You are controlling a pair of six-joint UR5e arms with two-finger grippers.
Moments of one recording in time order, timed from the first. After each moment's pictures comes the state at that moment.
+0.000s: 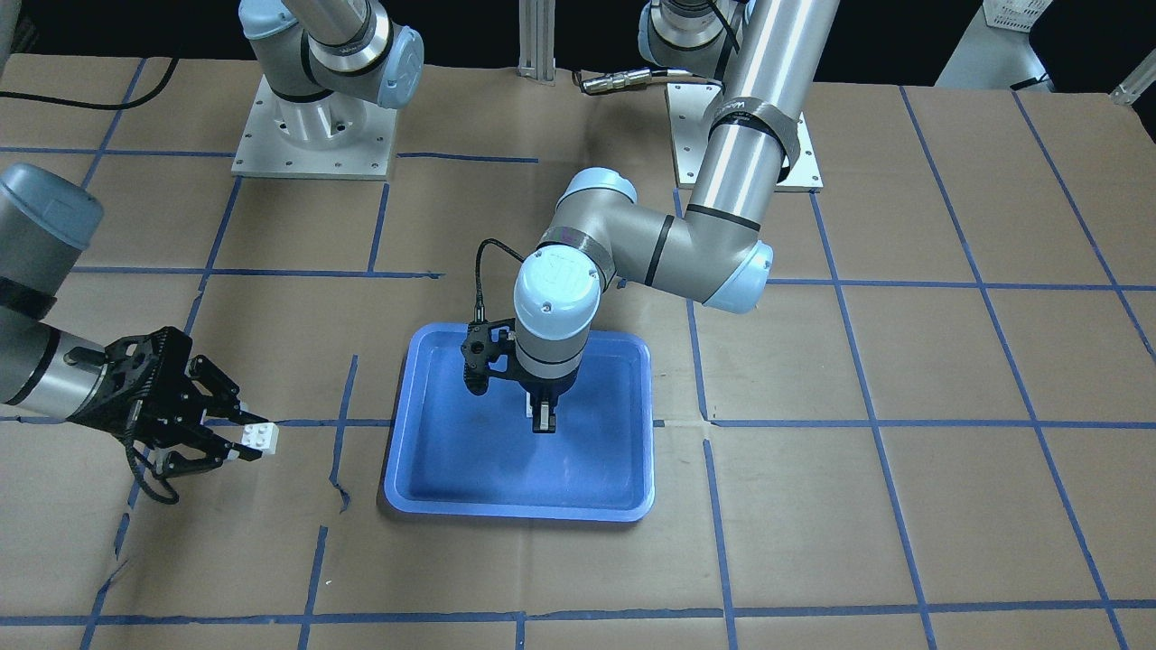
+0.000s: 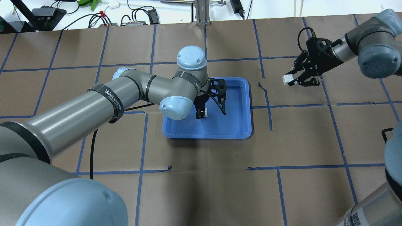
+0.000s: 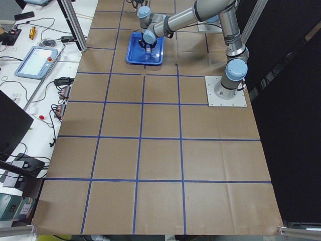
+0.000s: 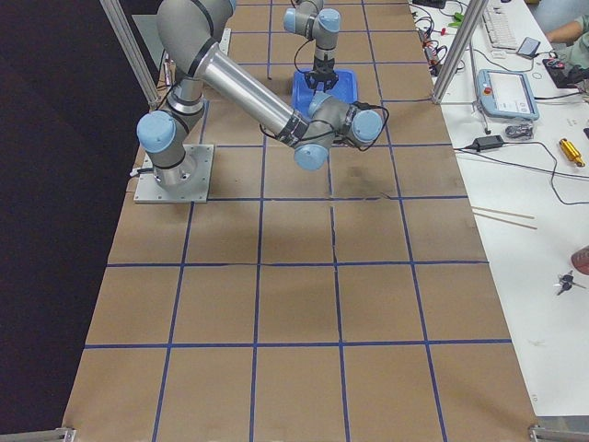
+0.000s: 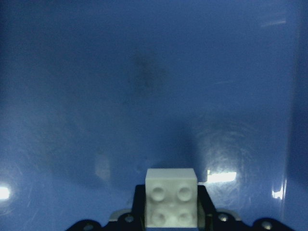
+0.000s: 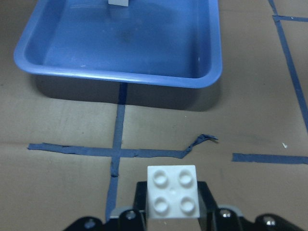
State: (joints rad) left arm -1.93 -2.13 -1.68 -0.95 1.52 1.22; right arm 1.20 -1.17 1.74 -1.91 -0.99 -2.07
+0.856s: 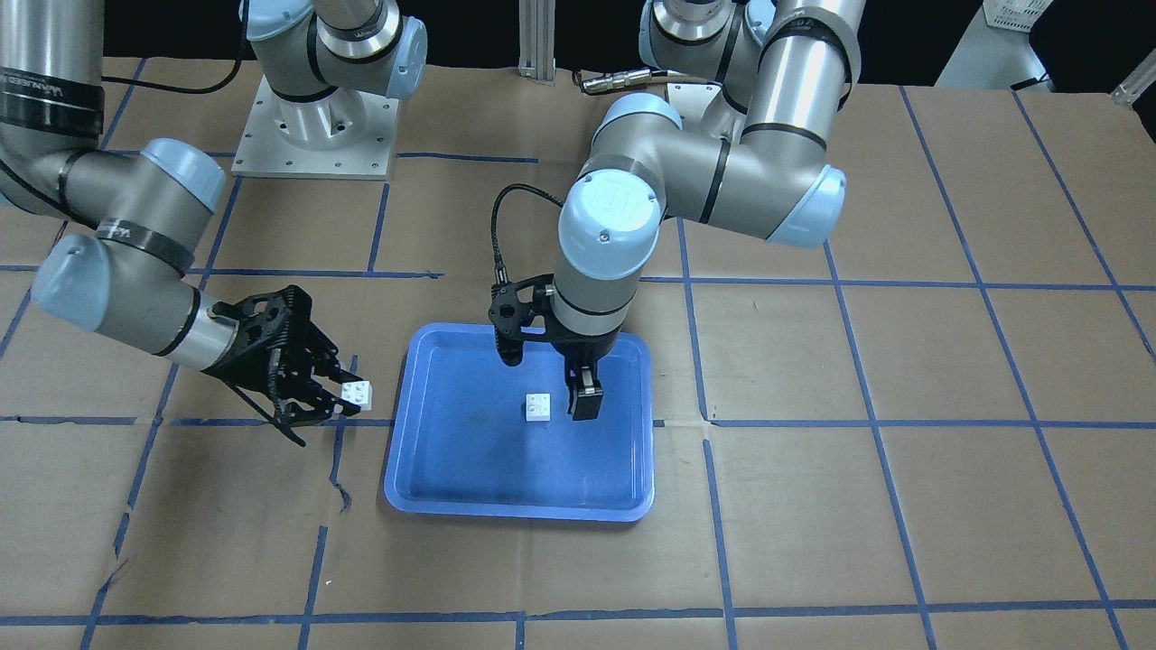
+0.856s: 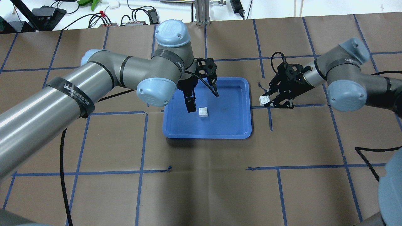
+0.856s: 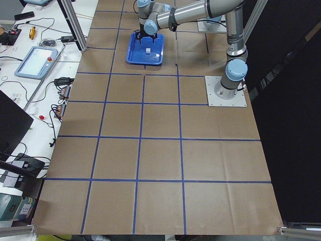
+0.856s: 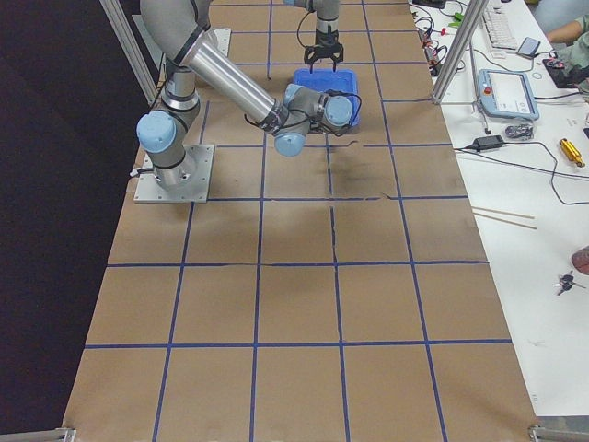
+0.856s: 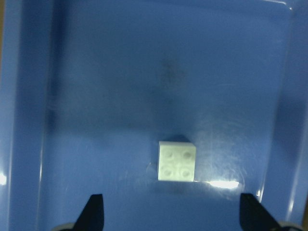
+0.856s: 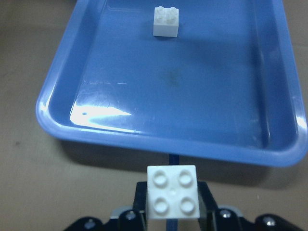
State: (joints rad) left arm -1.86 -1.92 -1.64 -1.17 1.50 1.15; right arm 1.36 -1.24 1.98 -2.19 -0.98 -1.91
